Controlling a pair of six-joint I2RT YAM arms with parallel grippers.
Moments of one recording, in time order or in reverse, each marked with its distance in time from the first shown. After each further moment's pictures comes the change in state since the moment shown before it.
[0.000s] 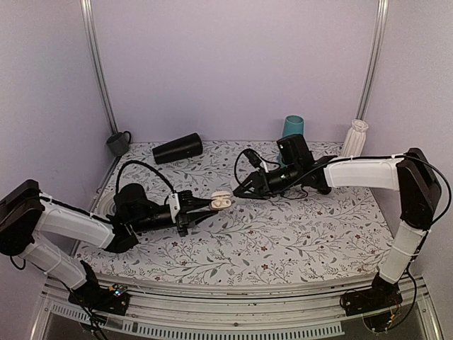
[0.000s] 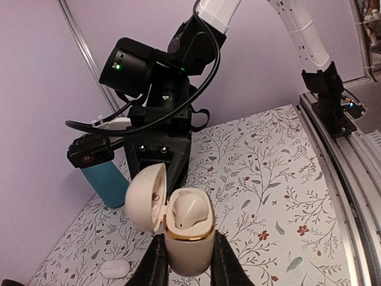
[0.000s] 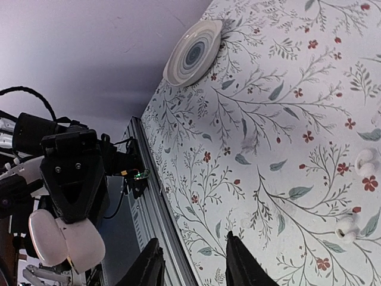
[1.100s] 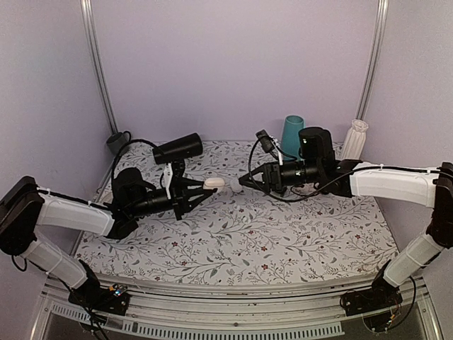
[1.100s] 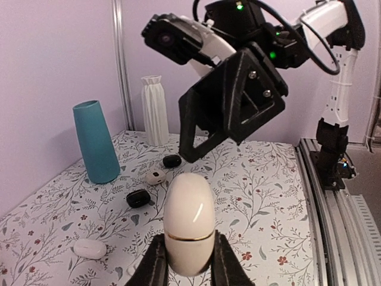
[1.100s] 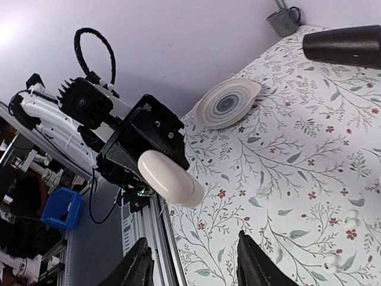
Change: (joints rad) left arm 0.126 0.009 0.094 -0.060 0.088 -0.367; right arm 0.051 -0.230 -0.104 0.163 0.085 -0.130
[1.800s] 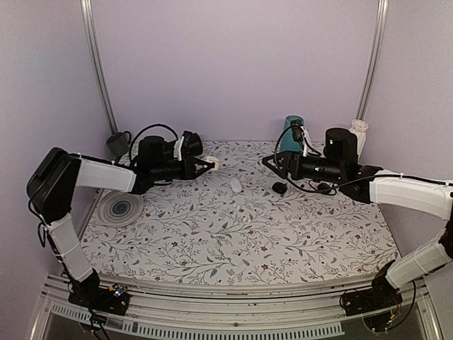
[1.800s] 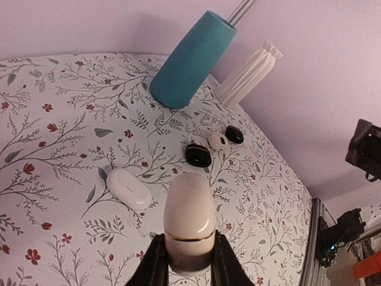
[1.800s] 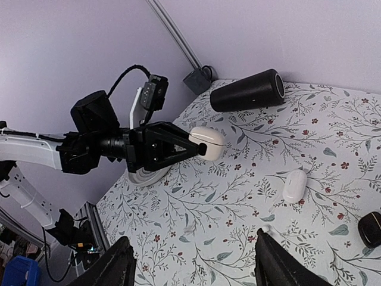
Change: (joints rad) left arm 0.247 0.356 0.466 -0.438 0.044 -0.469; right arm -0.115 -0.185 -0.172 0.117 0.319 0.062
